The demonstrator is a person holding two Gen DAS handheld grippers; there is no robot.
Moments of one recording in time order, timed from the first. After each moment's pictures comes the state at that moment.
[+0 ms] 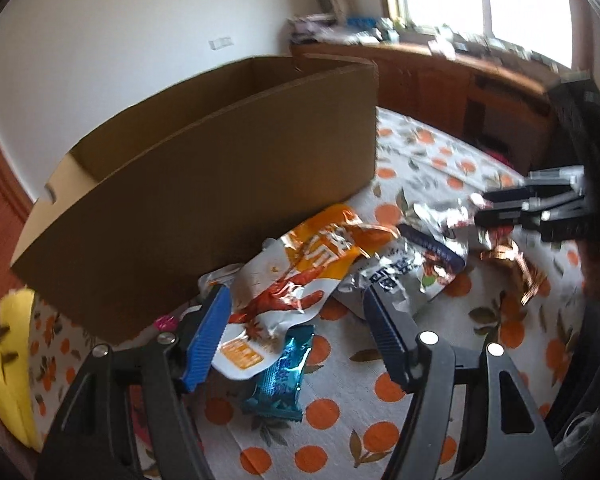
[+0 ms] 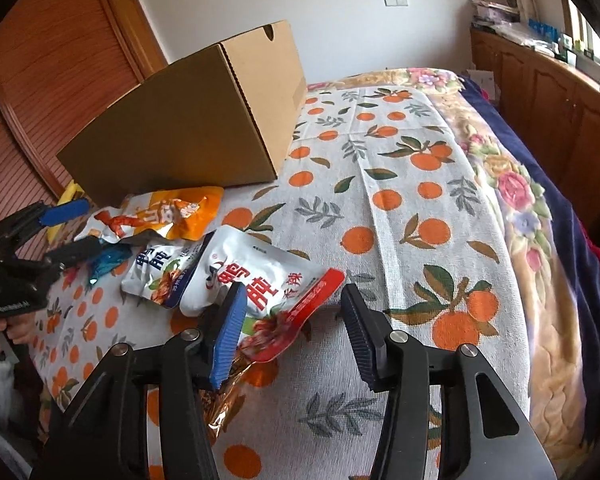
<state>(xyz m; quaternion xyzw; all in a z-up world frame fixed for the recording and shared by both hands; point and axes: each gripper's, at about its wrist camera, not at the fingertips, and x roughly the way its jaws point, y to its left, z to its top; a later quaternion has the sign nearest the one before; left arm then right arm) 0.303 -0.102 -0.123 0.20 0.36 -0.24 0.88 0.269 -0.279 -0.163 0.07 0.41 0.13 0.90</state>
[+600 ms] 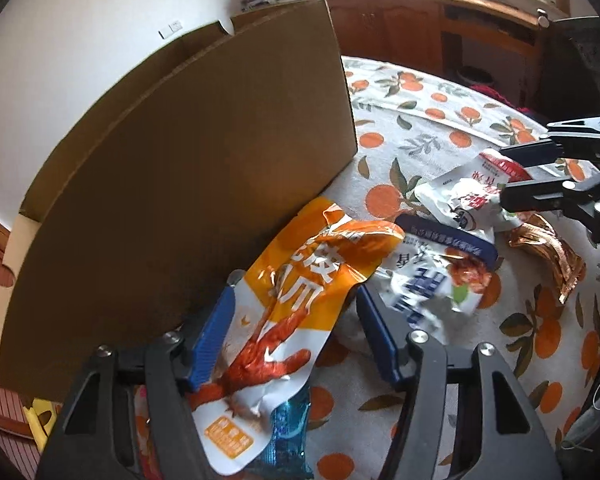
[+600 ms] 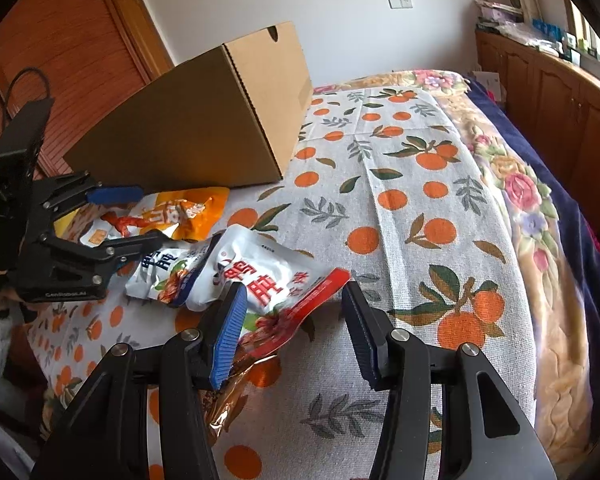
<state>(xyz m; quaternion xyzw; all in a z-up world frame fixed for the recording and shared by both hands) 0.338 -0.140 -0.138 0.30 0.41 -0.26 0.82 0.266 -0.276 -0.164 0.07 0.41 0.14 0.90</state>
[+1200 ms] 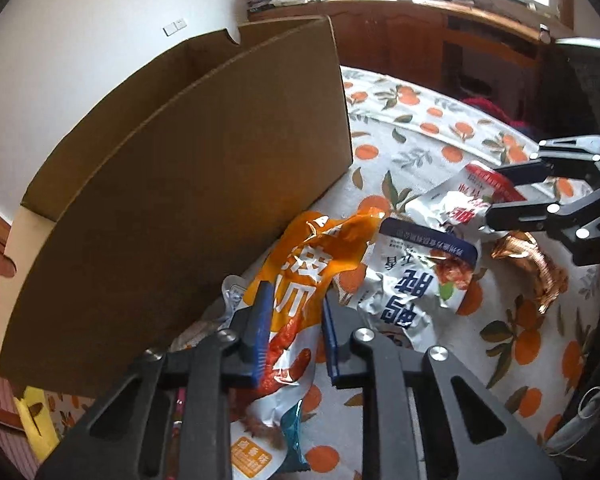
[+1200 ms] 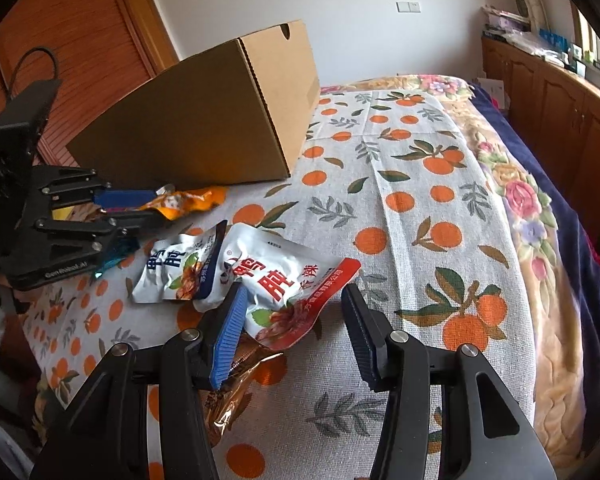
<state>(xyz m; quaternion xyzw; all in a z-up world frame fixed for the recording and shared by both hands) 0.326 -0.135 -0.123 0.27 0.40 -0.26 0.83 0.265 -0.273 -0.162 0.06 0.41 0.14 0.90</state>
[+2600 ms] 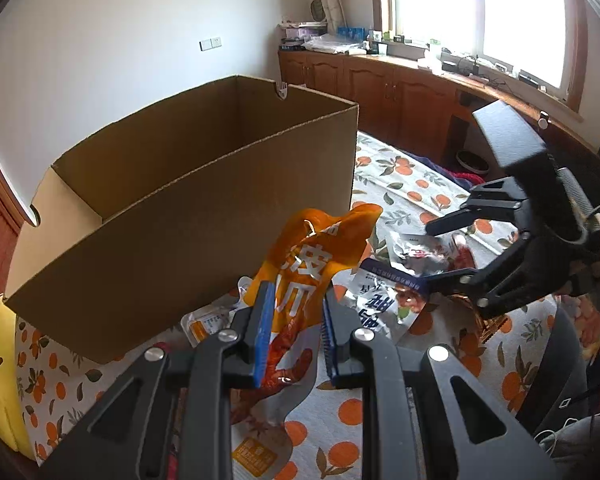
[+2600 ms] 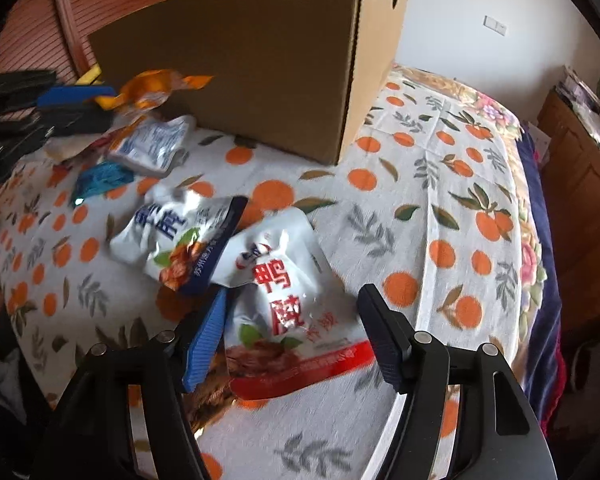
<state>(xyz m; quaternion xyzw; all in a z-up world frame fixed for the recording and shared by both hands) 0.300 -0.089 -0.082 0.15 0.36 -0.27 0.88 0.307 -0.234 -0.163 -0.12 0.47 0.20 0.85</state>
